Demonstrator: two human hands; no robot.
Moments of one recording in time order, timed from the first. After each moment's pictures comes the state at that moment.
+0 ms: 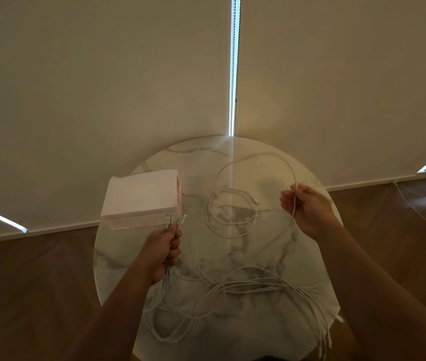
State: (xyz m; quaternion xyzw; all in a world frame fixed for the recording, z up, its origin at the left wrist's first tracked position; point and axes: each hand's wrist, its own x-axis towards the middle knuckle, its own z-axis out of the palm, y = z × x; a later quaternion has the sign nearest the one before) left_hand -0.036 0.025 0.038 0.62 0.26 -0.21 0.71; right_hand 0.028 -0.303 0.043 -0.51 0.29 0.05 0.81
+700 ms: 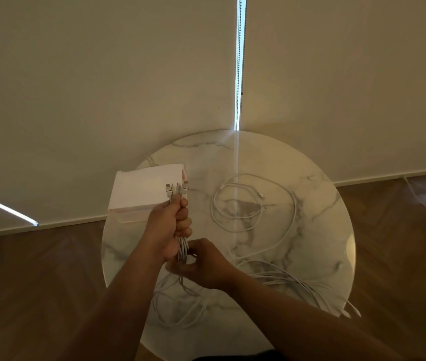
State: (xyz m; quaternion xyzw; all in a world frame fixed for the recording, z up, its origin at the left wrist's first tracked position) left_hand -0.025 0.003 0.093 0.54 0.22 -0.13 0.80; right_hand -0.070 -0.103 0.022 -0.77 -0.17 0.20 0.58
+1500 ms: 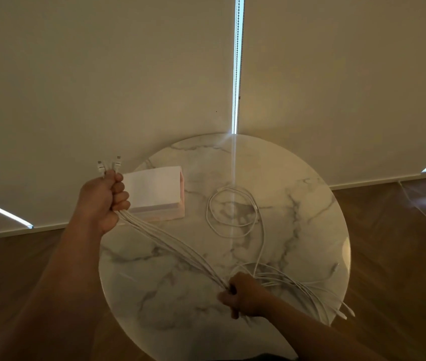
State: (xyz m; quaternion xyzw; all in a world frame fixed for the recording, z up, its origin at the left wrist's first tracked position) left_hand 0.017 0.102 0.123 0.58 0.25 -0.03 0.78; right_hand -0.107 -0.191 -0.036 -0.85 -0.10 0.38 0.36
